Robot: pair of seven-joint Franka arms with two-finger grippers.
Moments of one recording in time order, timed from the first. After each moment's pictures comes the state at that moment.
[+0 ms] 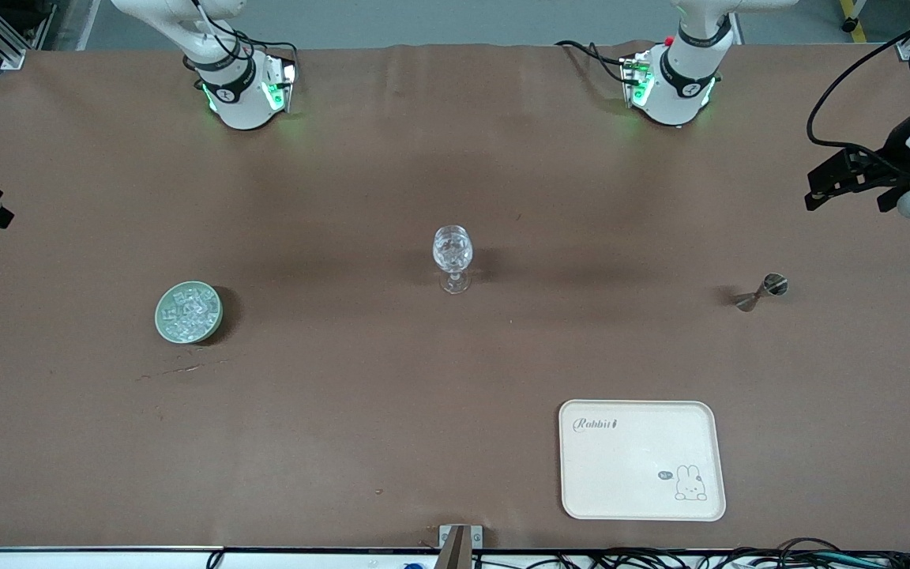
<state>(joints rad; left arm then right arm) -0.04 -0.04 -0.03 -1.61 0.00 1.58 -0.02 -0.04 0.02 -0.04 -1.43 -0.01 1.55 0.11</state>
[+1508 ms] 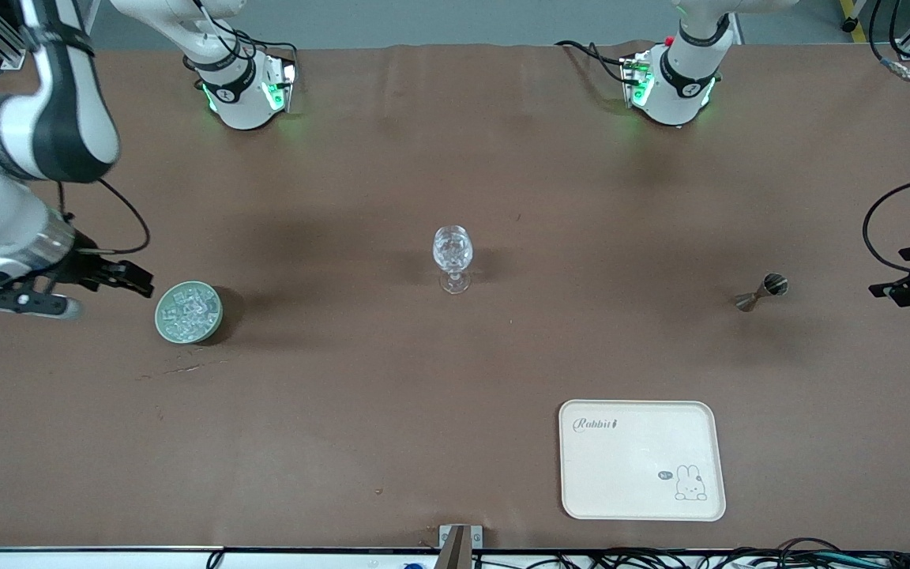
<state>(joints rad) -0.04 0.45 0.51 -1.52 -0.36 1.60 -0.27 -0.01 0.09 -0.02 -2.05 -0.01 2.18 0.11</state>
